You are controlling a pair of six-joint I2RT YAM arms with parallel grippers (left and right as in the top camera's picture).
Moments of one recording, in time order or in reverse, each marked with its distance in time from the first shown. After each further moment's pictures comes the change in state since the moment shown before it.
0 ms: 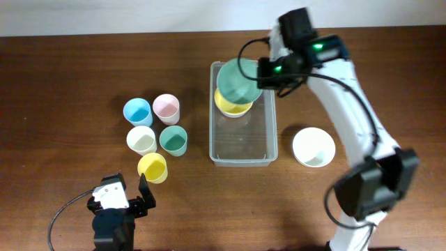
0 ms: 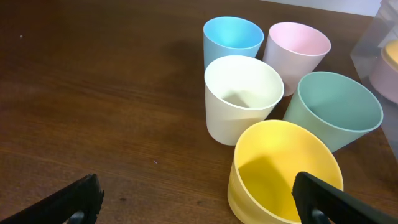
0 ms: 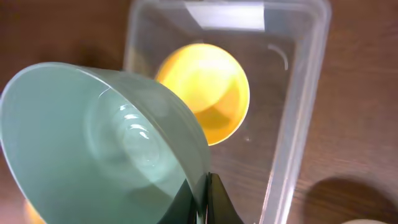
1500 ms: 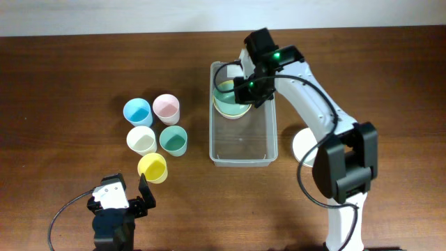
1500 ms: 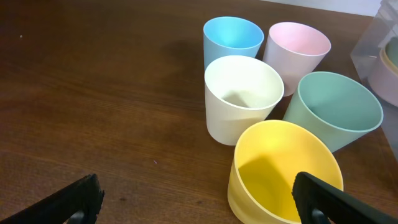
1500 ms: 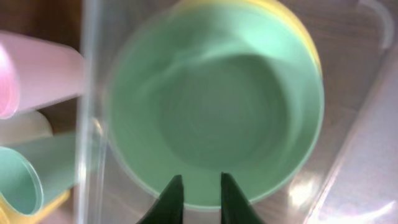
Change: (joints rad) left arm 0.000 0.000 0.000 0.000 0.000 0.000; right arm 0.089 0.188 -0.013 0.045 -0.040 -0.045
